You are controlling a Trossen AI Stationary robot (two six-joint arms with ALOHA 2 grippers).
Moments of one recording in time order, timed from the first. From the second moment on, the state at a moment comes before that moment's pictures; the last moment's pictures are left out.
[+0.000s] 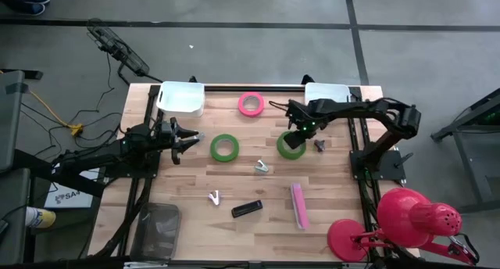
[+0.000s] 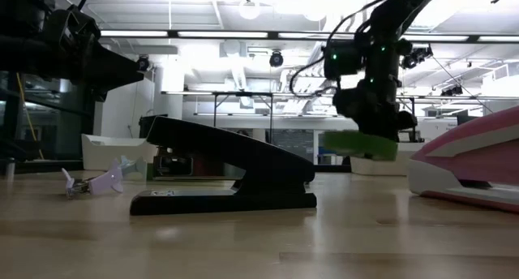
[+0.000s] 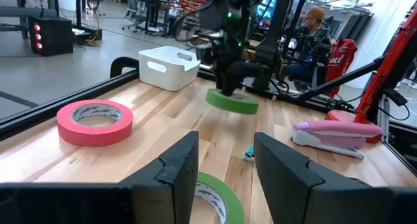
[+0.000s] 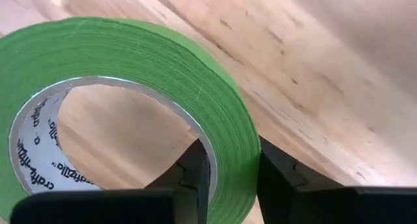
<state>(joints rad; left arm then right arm) 0.25 0.05 0.01 0.02 0.04 -0.21 -0.44 1.58 0.95 -0.75 -0.14 0.52</state>
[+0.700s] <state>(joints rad) 0.25 0.05 0.01 0.02 0.04 -0.21 -0.65 1.34 0.95 -0.75 -0.04 0.51</state>
